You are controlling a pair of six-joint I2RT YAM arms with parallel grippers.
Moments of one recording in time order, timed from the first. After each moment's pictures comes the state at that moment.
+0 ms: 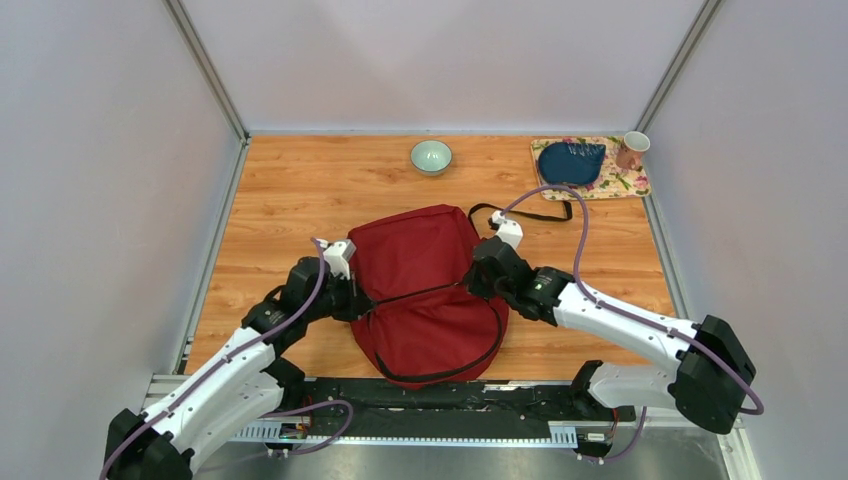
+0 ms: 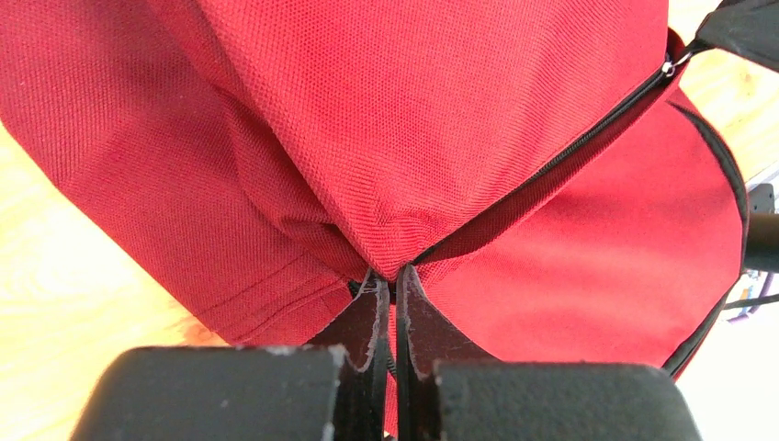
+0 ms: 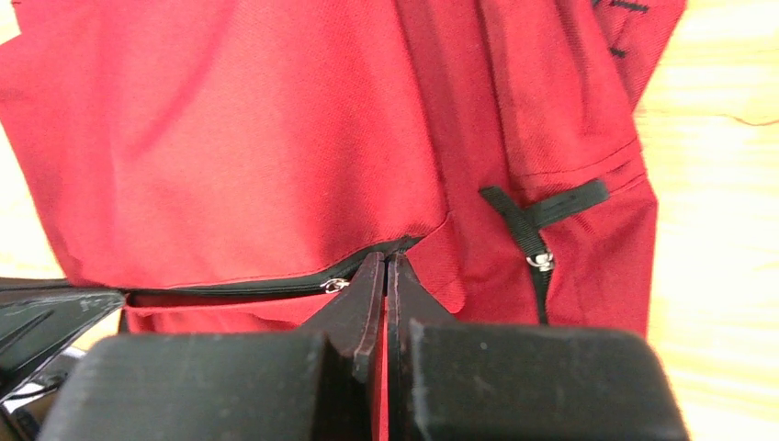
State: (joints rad) left arm -0.54 0.72 0.41 -0.35 0.20 -0.50; right arm 0.88 1.20 0.79 -0.34 0.31 0.87
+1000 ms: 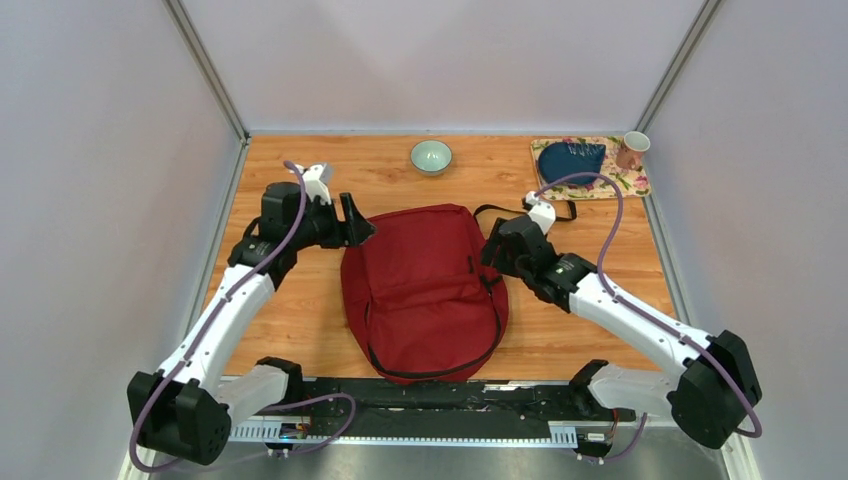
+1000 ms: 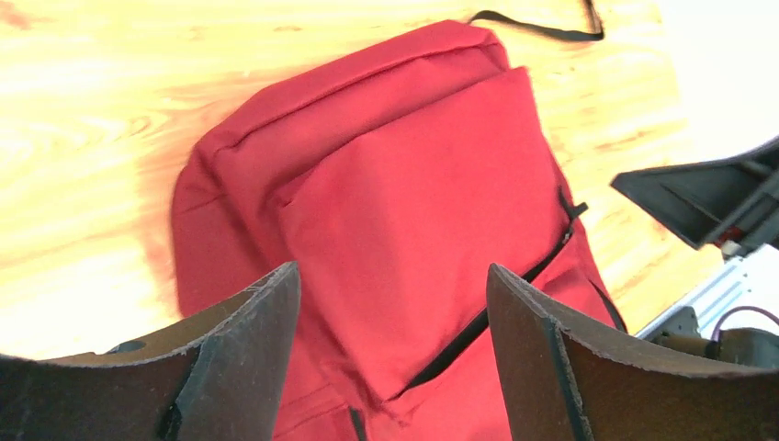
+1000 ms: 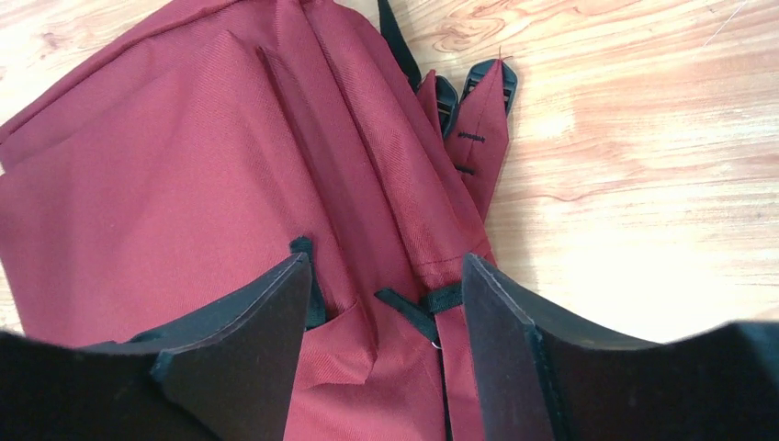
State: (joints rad) left arm -0.26 1.07 0.90 -0.36 0.39 -0.37; right arm 0.69 1.18 0.82 -0.38 0.37 0.81
